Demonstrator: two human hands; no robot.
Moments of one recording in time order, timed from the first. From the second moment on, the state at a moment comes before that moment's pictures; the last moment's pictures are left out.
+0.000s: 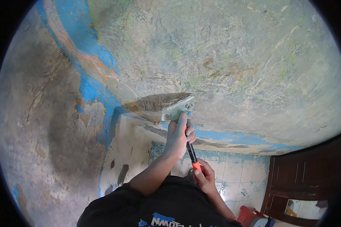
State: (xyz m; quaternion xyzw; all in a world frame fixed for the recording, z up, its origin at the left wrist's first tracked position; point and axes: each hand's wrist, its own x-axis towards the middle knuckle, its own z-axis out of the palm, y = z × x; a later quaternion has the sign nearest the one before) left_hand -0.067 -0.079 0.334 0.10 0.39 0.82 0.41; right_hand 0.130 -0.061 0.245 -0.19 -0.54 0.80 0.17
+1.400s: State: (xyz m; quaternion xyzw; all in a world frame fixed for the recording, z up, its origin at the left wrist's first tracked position) left_hand -0.068 -0.069 0.355 0.13 0.31 0.85 0.40; right_hand 0.134 0.001 0.276 -0.14 -0.55 0.82 0.07
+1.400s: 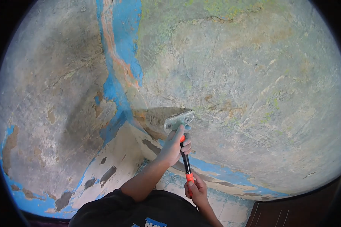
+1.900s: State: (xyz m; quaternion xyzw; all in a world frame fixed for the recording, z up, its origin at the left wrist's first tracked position) left_hand -0.106 -0.095 0.370 0.14 0.30 0.80 0.51; right_hand 0.099 -0.076 0.269 -0.20 -0.54 0.79 0.20
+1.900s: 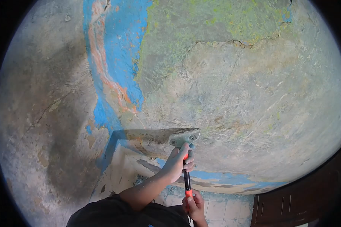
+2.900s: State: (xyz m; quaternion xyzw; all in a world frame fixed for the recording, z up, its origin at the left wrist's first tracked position) left_hand -0.126 -0.103 0.360 0.21 0.36 0.74 0.53; right_hand 0.074 -0.121 0.253 -0.23 -0.47 0.81 0.26
